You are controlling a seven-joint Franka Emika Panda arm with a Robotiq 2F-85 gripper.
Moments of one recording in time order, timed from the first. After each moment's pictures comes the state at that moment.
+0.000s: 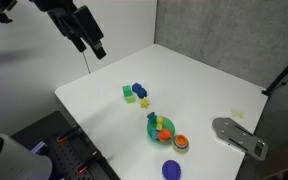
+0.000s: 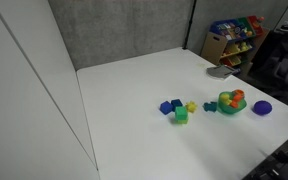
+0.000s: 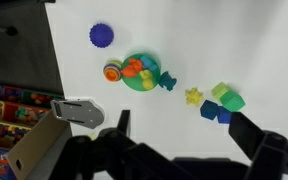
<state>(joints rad) -0.09 -0.98 -0.08 -2.59 -0.20 1.87 -0.15</state>
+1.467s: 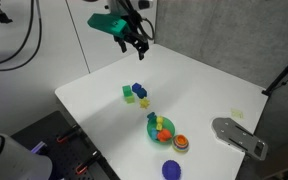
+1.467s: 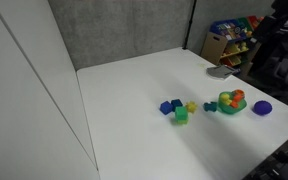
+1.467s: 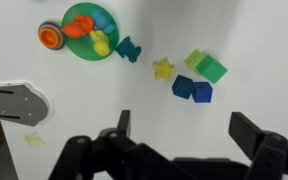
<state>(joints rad) 0.01 -0.27 -0.09 -2.32 0.00 2.21 -0.14</state>
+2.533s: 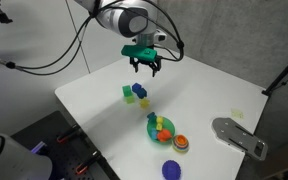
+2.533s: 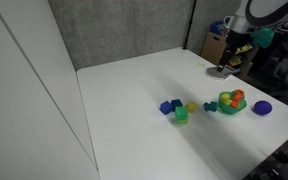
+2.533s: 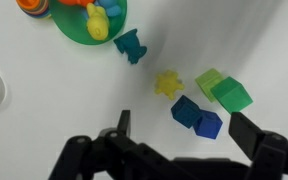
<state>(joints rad) 0.00 0.18 -0.06 -2.10 0.01 2.30 -0.40</state>
